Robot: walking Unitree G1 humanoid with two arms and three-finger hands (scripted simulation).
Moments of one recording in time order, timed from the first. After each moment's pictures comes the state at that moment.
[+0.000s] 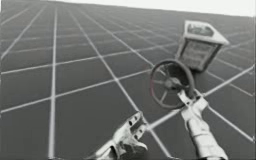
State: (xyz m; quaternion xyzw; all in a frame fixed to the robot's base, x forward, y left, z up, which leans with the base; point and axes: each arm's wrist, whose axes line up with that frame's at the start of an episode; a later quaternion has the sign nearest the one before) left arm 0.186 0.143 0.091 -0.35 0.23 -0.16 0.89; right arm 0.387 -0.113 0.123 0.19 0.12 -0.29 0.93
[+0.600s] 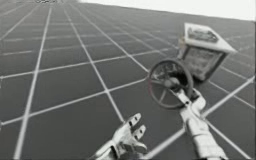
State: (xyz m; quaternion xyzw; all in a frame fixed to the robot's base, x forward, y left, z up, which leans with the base) left arm 0.184 0.146 0.087 -0.36 0.23 -0.15 0.89; right arm 0.388 -0.103 0.128 0.18 0.12 -0.28 0.94
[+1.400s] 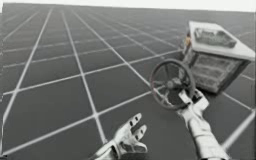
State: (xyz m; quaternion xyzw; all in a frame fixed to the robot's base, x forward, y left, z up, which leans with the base) left arm 0.187 0.140 0.093 -0.35 0.23 -0.16 0.89; right arm 0.385 -0.120 0.123 0.19 0.12 -0.30 0.93
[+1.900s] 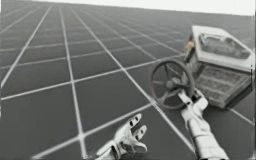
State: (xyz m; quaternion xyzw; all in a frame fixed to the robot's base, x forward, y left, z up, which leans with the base) left arm 0.186 0.143 0.090 -0.35 0.23 -0.16 0.89; right arm 0.387 -0.113 0.122 0.19 0.13 -0.29 0.93
